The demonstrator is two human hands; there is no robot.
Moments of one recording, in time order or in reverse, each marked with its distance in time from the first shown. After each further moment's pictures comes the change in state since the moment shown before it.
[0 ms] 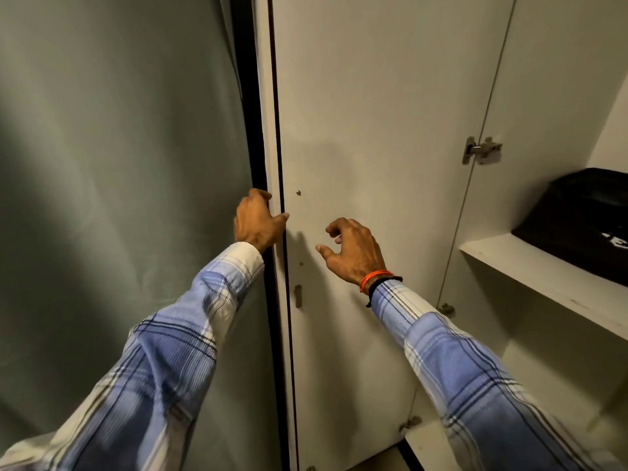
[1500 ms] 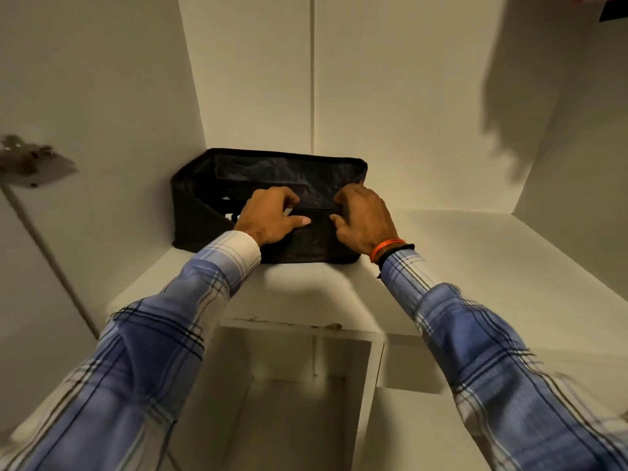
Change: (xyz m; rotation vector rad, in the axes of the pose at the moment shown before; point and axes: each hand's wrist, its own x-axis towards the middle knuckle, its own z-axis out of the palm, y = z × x) left_hand -0.109 0.444 0.450 -0.349 -0.905 0.955; right_hand -0.115 0.397 -0.360 -0.740 0.437 0.728
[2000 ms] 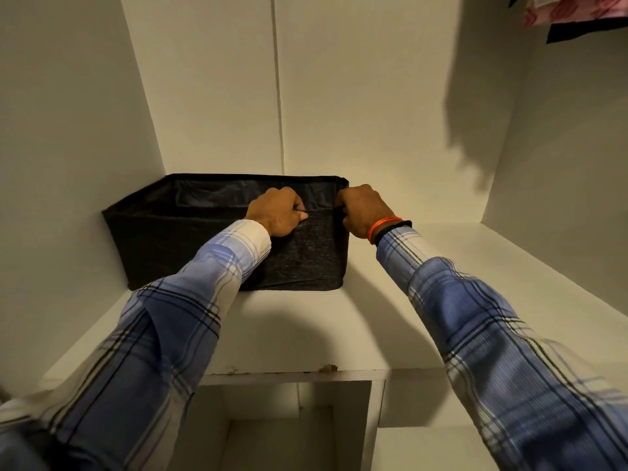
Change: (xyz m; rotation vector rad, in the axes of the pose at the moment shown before) left_hand 0.089 0.023 0.023 0.169 -0.162 0.132; right_hand 0.067 0.039 -0.010 -0.262 -0.204 0.154
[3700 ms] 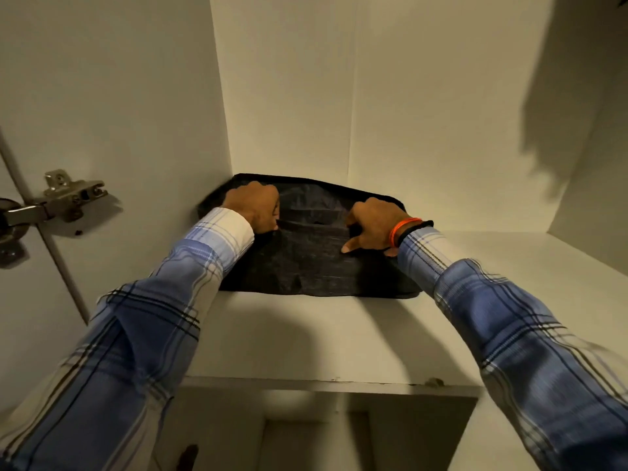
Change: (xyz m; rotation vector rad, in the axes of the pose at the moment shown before) left_hand -0.028 -0.155 -0.089 0.325 -0.099 -0.074; right_hand 0.031 -0.123 0.024 -0.118 -0.240 -0.175
